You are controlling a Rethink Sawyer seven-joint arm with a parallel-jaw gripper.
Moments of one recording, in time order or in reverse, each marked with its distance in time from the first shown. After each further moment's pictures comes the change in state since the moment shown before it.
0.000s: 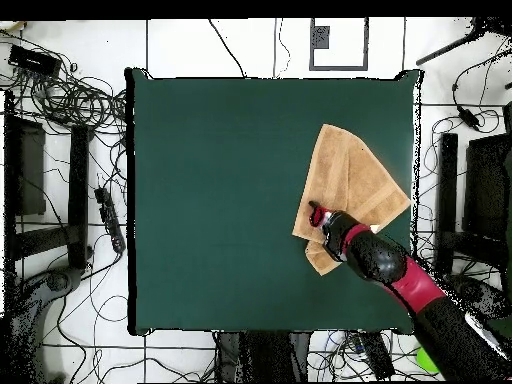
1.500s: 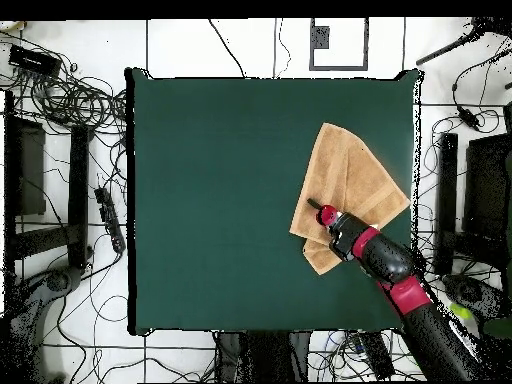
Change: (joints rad) arm -0.226 0.272 0.166 -0.069 -0.010 0.153 0.000
